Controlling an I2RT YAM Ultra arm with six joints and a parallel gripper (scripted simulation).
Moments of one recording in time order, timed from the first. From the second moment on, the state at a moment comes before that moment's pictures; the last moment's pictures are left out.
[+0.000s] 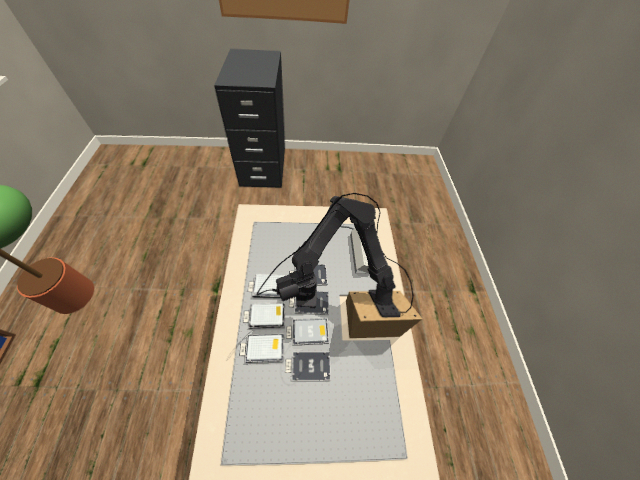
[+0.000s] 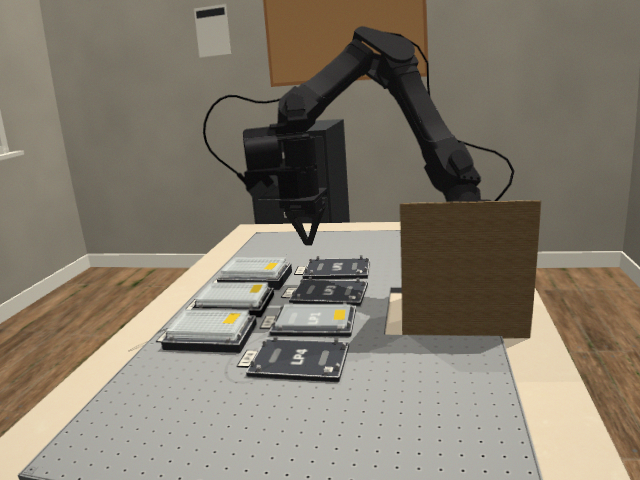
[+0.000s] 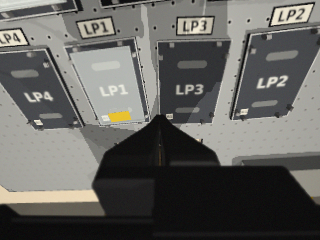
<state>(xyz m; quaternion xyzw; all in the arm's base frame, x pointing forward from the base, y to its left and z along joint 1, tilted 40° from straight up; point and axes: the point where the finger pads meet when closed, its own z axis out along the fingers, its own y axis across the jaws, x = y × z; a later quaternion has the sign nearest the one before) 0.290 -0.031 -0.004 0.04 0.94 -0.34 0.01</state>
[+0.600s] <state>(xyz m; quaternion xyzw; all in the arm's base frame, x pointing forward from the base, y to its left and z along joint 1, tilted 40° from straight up) 0.271 -0.090 0.047 0.20 0.92 -0.33 0.07</state>
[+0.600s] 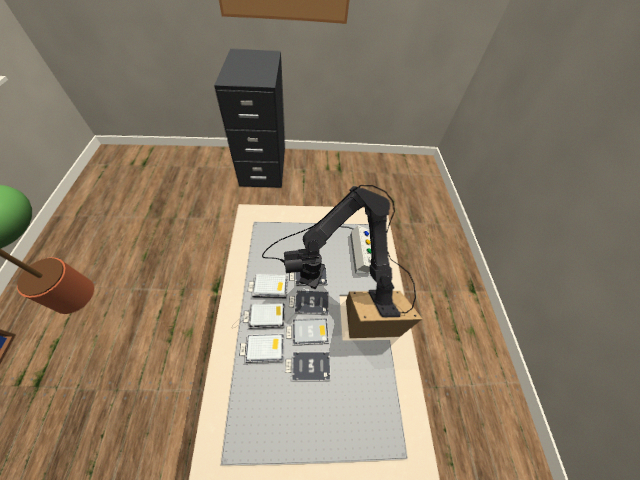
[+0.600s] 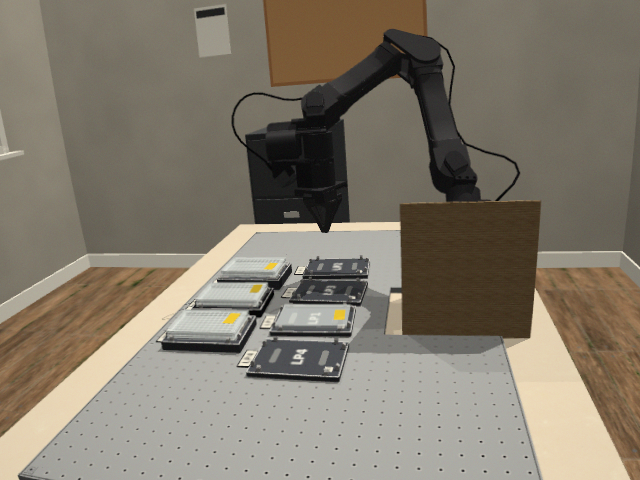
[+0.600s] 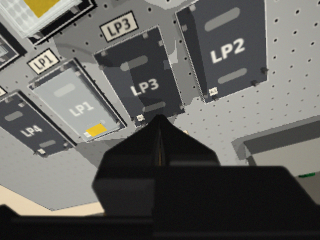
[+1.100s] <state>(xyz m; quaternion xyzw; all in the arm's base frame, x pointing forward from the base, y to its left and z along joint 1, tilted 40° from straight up) 0.255 -0.139 0.090 0.31 0.88 -0.33 0.12</state>
